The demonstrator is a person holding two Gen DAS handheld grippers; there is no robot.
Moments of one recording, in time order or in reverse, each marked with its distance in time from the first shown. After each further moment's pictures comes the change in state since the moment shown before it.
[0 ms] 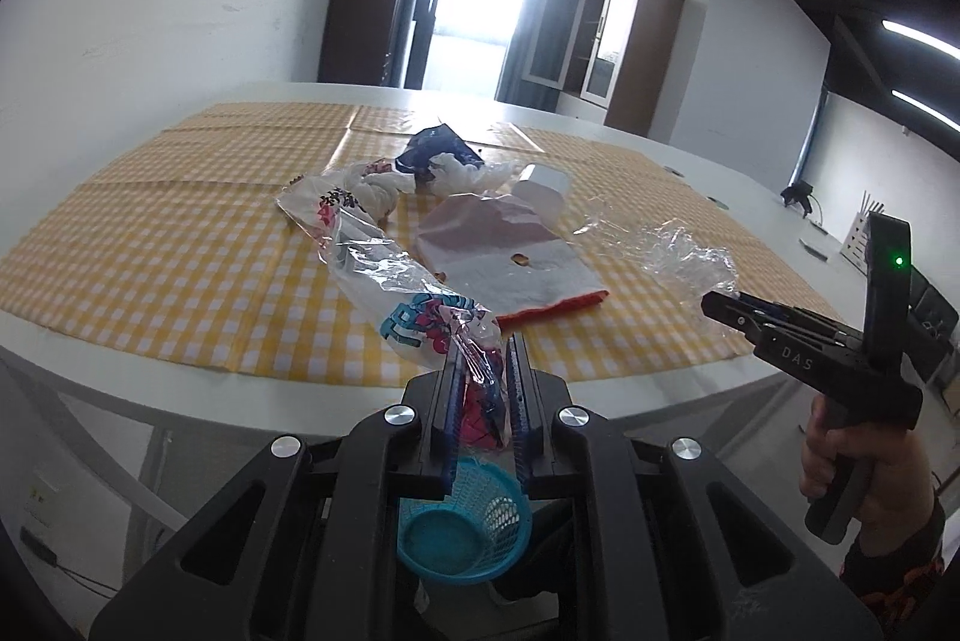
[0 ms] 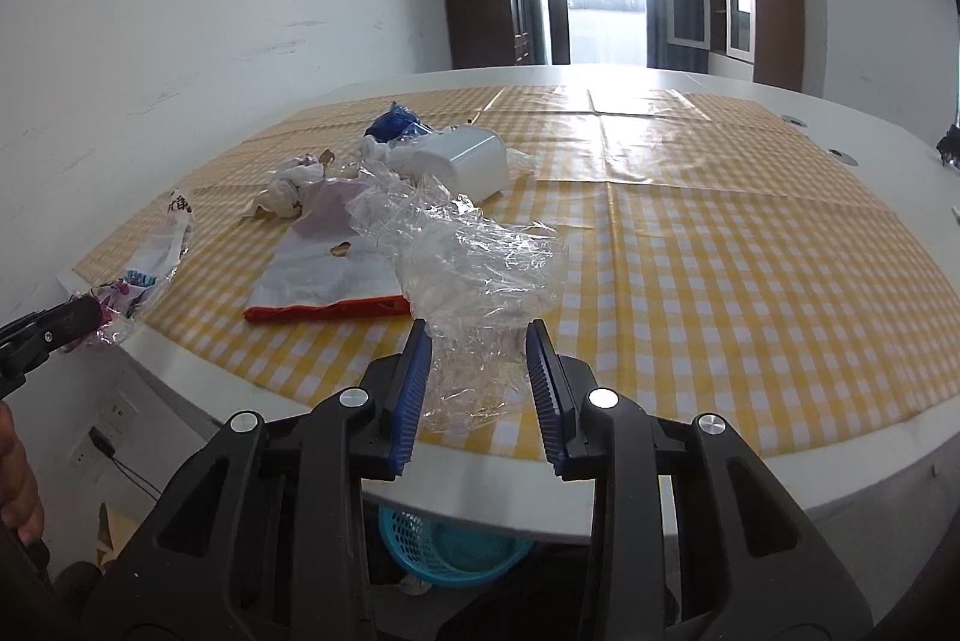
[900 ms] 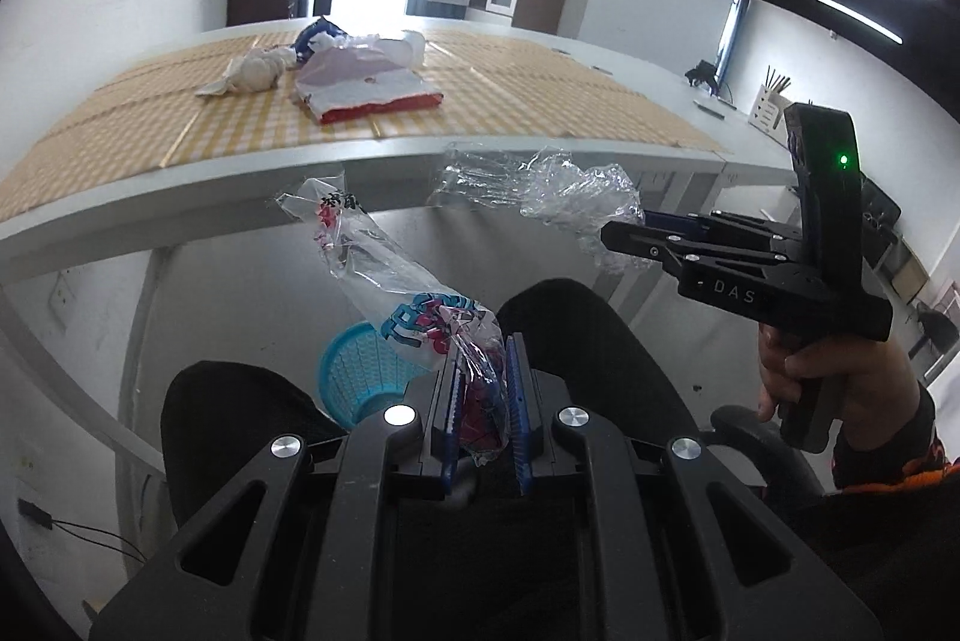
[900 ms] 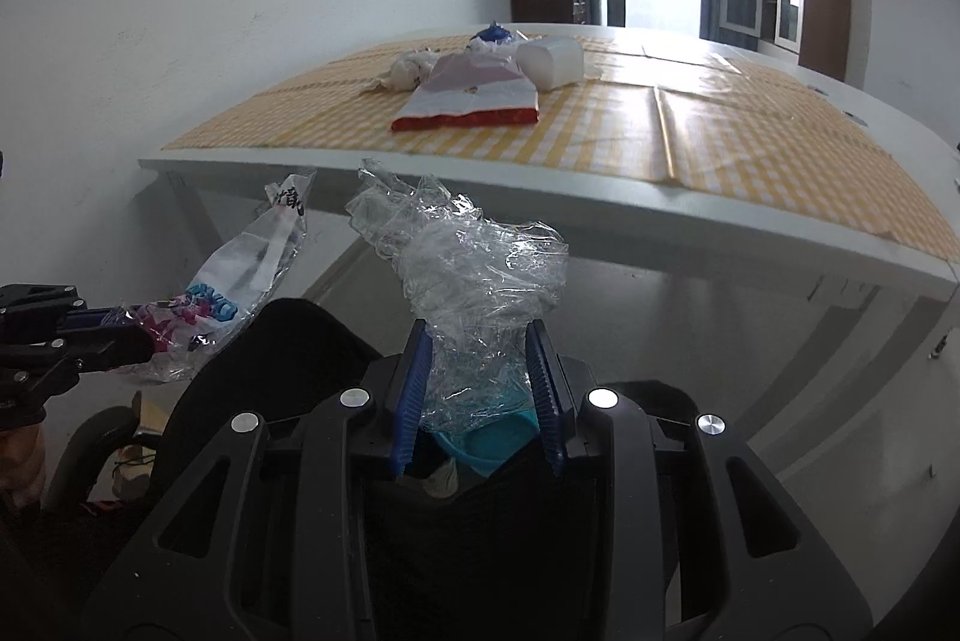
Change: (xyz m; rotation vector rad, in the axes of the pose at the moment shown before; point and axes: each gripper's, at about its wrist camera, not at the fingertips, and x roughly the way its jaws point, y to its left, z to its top) left arm -0.076 -0.058 -0.123 0.136 0.224 -0.159; right arm -0.092 0.035 -0.124 -0.085 0.122 0.090
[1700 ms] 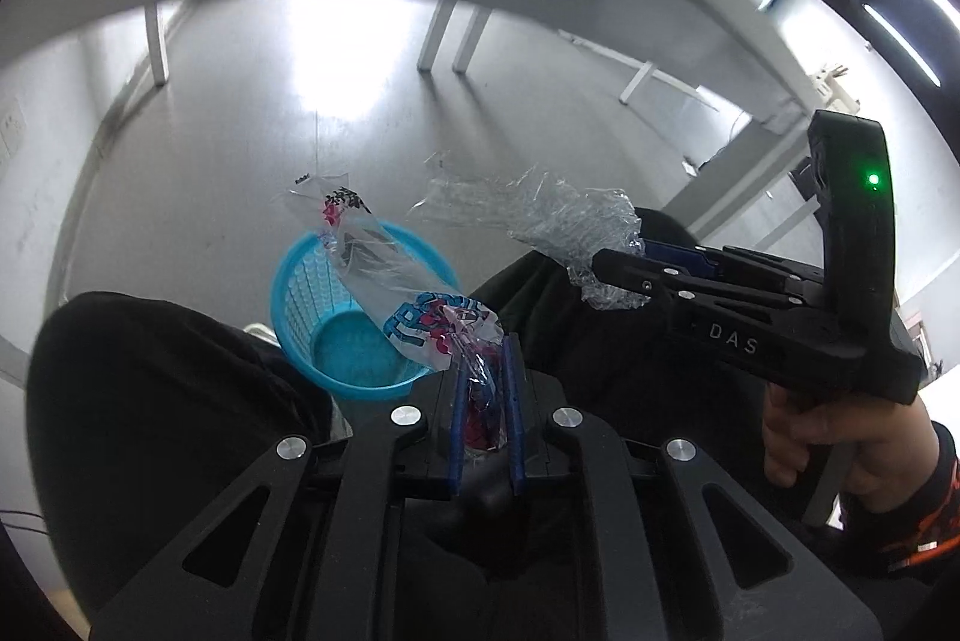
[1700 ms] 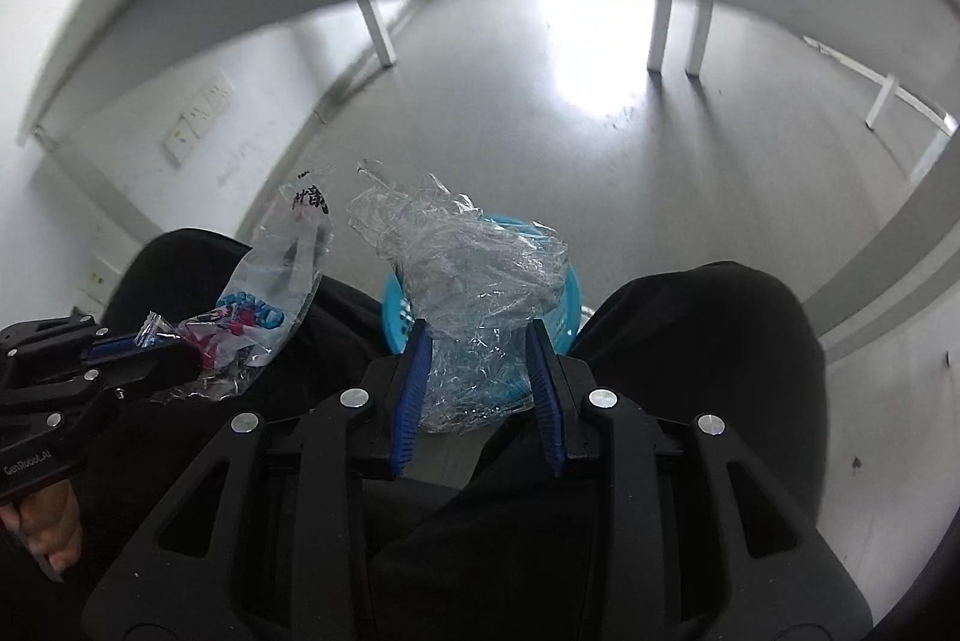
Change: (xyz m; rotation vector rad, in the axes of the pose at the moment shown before) left arm 0.184 0.084 -0.010 -0.175 0.242 -0.105; right arm 0.188 -0.015 -0.039 0.193 0.332 -0.080
